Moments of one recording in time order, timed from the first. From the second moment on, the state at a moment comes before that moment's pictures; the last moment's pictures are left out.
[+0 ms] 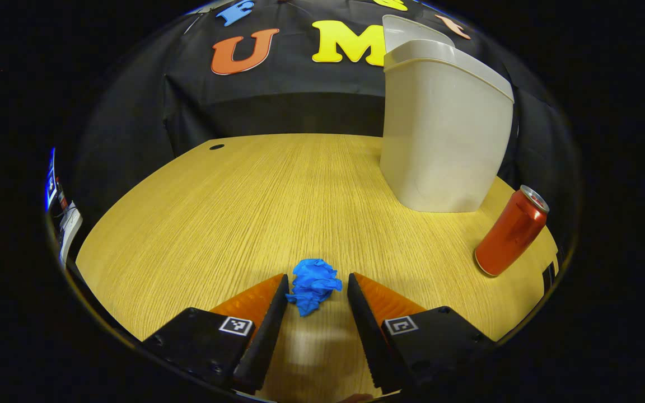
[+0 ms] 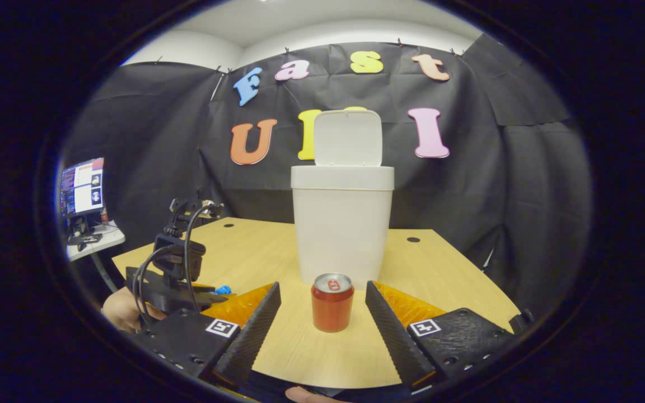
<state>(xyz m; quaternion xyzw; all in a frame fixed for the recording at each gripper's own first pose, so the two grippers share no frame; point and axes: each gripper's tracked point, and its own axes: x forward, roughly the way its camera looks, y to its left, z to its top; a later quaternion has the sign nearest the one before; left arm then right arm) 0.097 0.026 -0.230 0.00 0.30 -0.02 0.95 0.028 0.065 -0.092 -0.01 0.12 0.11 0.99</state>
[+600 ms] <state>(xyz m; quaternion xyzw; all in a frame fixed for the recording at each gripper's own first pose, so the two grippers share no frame) 0.099 0.037 -0.199 0.00 0.25 -0.02 0.97 0.071 0.060 -0.154 -0.01 0.16 0.06 0.98</state>
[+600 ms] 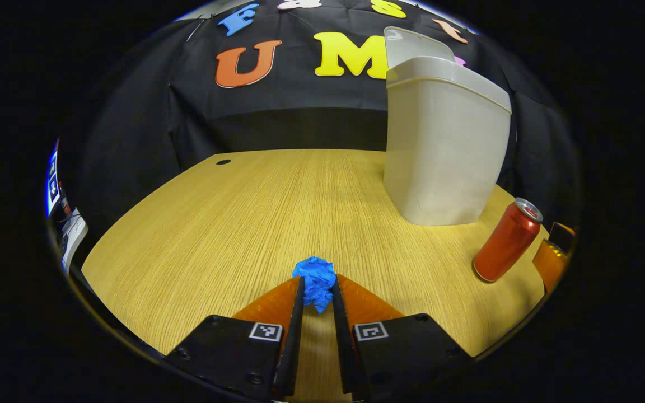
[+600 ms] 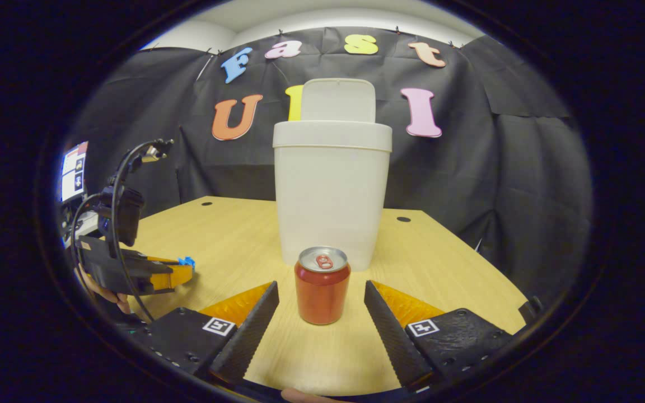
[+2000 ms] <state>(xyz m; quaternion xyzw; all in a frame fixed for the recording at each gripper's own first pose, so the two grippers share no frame) 0.062 0.044 -0.070 -0.02 0.09 0.03 1.00 0.107 0.051 -0.141 0.03 0.16 0.06 0.99</state>
